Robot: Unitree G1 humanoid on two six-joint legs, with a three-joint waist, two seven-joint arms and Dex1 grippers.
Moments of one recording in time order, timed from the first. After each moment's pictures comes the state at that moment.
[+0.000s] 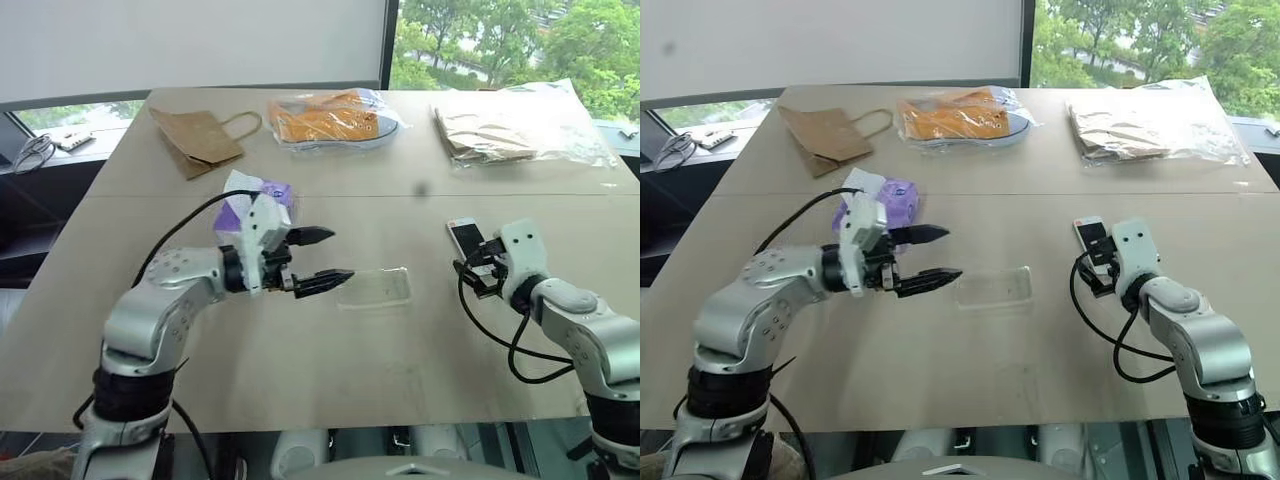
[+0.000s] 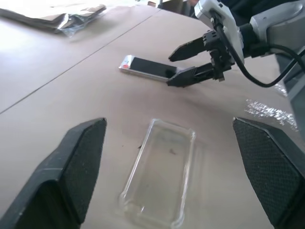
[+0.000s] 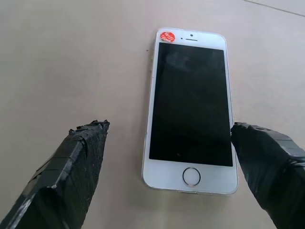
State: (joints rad) left arm -0.27 0.60 0.12 -0.46 -0.52 0.73 -1.00; right arm -0.19 -0.49 -0.07 -0.45 0.34 1.04 0.19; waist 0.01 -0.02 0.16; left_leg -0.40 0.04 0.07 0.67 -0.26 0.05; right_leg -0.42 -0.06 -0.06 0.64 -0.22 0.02
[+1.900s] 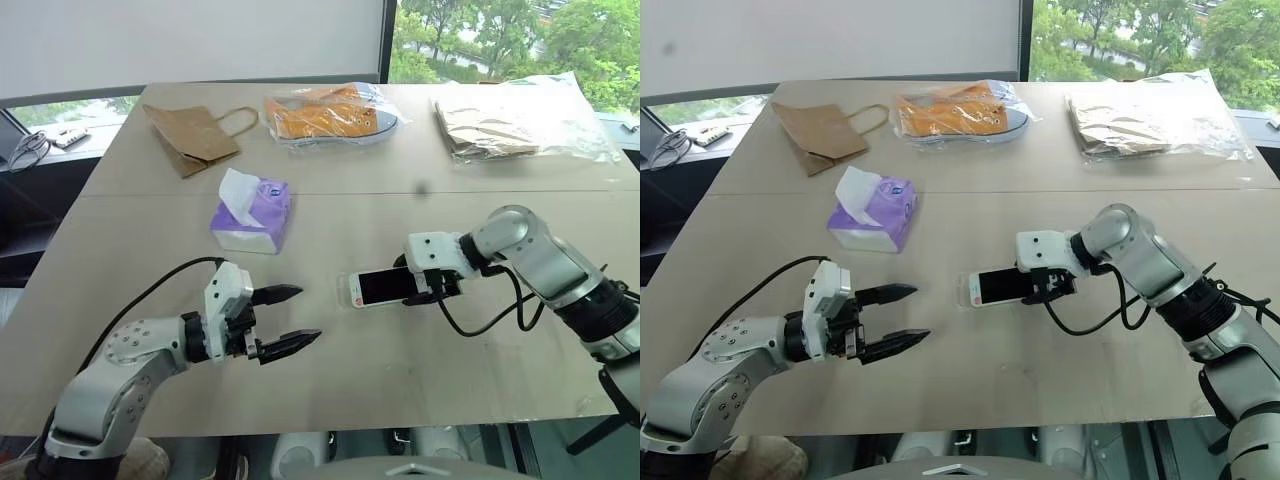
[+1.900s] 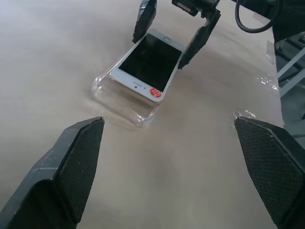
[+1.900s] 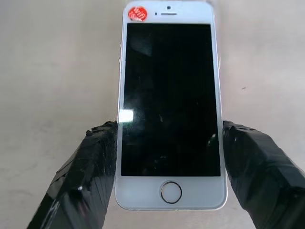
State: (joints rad) left arm 0.15 0.73 0.16 -0.49 -0.65 0.54 -0.98; right arm -0.75 -0.72 0.57 -0.03 0.01 0.35 1.29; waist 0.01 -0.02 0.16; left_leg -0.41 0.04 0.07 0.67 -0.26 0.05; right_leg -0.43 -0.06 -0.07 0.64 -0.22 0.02
